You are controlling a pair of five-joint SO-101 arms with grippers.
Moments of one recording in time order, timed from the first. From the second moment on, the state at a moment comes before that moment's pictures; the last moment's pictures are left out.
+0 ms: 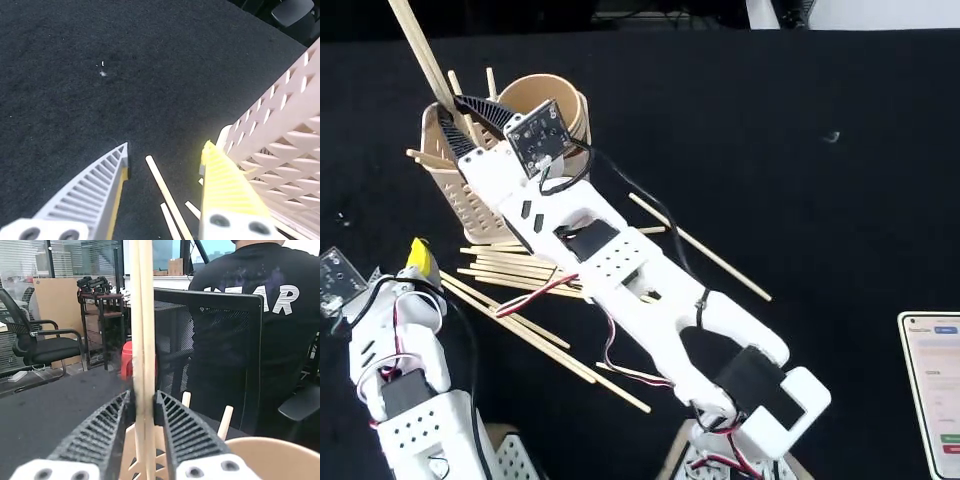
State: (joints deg) left arm -33.2 -92.8 96.0 30.1 11.8; right arm -42.9 0.6 25.7 -20.4 0.6
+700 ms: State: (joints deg) left arm -33.2 -92.8 96.0 30.1 11.8; right arm -43.8 -2.1 27.6 -15.5 0.6
